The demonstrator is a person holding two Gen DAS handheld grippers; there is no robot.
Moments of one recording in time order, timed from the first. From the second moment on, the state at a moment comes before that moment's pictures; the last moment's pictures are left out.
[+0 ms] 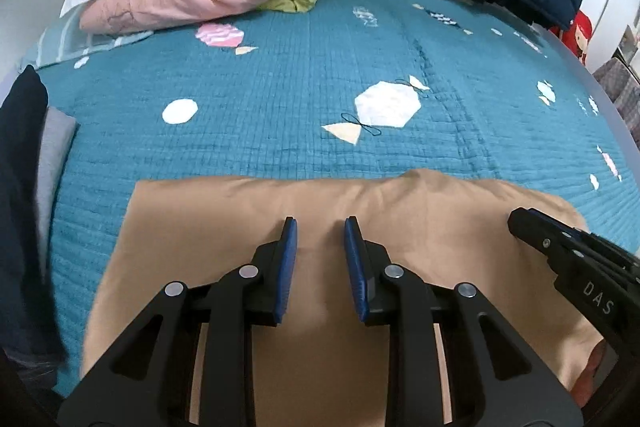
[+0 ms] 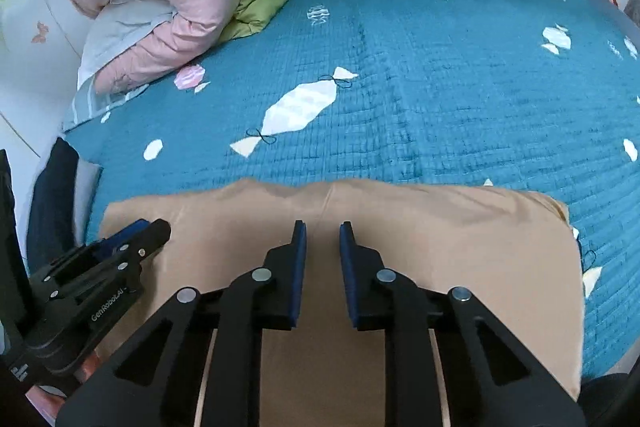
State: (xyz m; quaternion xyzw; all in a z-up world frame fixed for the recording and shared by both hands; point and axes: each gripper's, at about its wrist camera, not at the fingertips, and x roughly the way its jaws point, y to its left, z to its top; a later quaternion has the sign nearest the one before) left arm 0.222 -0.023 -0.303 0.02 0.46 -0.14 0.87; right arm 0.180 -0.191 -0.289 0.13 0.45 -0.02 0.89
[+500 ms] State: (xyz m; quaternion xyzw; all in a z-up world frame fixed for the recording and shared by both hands) left arm 0.216 0.053 -0.322 0.07 0.46 -0.07 0.88; right arm 0.143 -0.267 -0.314 0.11 0.46 -0.14 0.87
